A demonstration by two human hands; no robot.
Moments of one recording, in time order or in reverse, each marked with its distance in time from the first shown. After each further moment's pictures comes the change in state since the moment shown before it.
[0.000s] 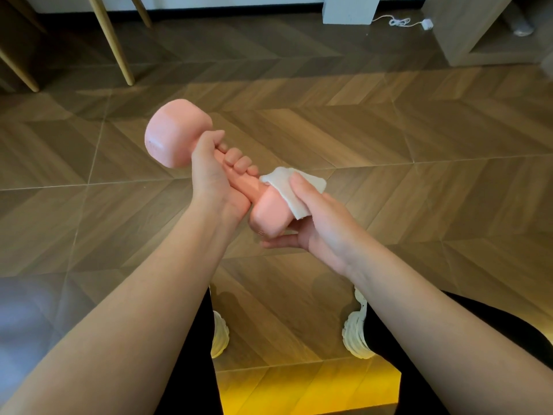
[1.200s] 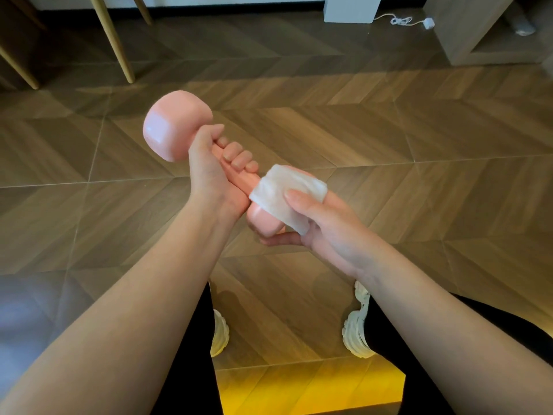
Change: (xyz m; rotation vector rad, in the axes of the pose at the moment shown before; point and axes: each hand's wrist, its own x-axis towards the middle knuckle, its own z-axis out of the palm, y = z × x) left_hand 0.000 0.004 0.000 -0.005 -0.058 -0.010; right_hand -0.004 0.004 -0.009 -0.009 -0.180 -0.127
